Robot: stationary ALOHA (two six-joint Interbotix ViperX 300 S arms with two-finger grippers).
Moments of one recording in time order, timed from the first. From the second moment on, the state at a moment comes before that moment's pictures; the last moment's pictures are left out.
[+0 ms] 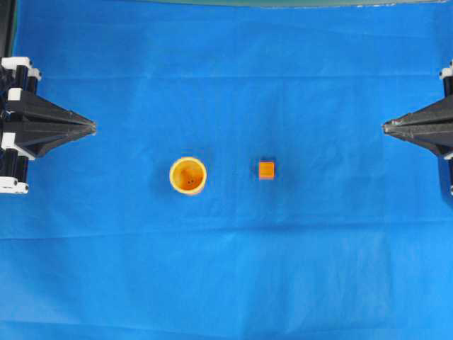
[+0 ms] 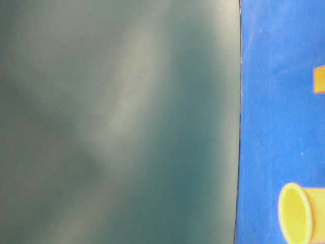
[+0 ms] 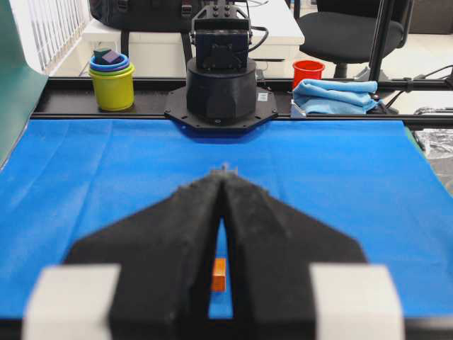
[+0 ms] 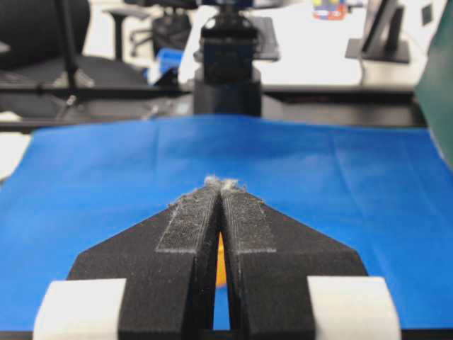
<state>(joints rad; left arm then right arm) 0.00 -0.97 1.17 0.00 -0.29 0.00 0.00 -0.96 1.17 0.00 -0.29 0.00</state>
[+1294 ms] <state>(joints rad) 0.00 -0.96 1.13 0.01 -0.15 0.00 -0.06 -0.56 0.66 0.03 0.52 0.44</state>
